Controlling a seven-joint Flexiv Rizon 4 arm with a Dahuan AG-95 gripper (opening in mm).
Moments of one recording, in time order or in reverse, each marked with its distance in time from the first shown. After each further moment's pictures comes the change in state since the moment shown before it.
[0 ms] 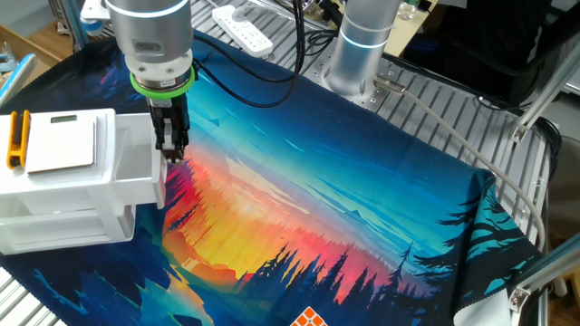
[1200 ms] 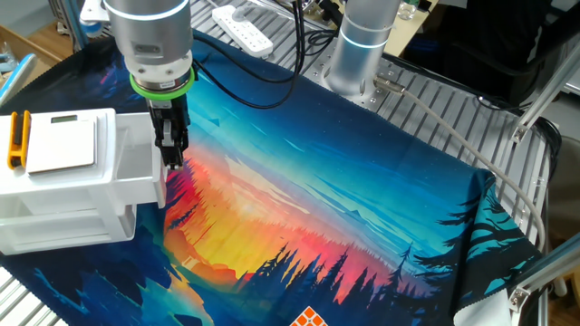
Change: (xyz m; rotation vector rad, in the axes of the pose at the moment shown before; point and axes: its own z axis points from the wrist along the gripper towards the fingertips) arm -0.001 0.002 0.001 0.011 0.020 -0.007
